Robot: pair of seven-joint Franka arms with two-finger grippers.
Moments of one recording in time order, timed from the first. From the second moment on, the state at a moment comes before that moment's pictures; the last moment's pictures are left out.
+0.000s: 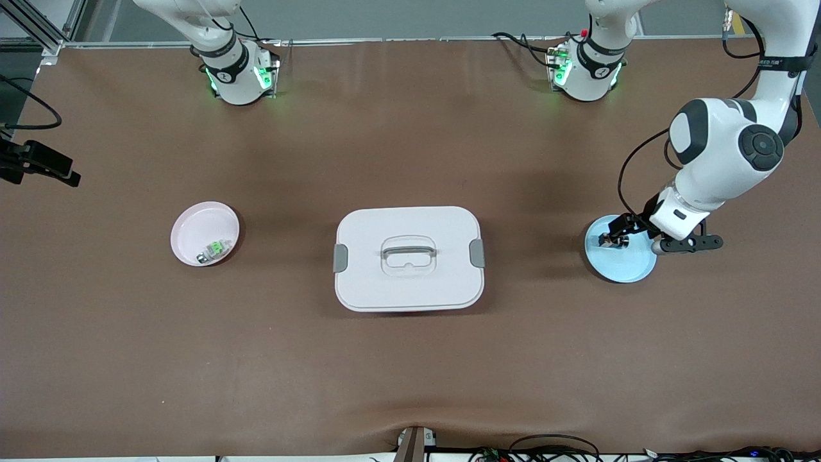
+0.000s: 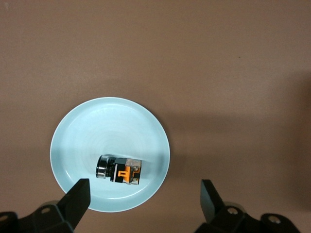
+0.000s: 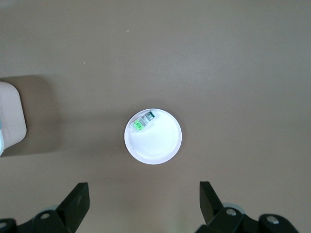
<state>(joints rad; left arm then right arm) 0.39 0.12 -0.45 -2.21 -0.04 2.40 -0.09 -0.10 0.06 0.03 -1.46 0.00 1.49 -0.01</state>
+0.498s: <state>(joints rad) 0.40 0.04 -0.45 -2.16 -0.06 2.39 -0.03 -0.10 0.06 0.02 -1.46 0.00 1.50 -0.01</state>
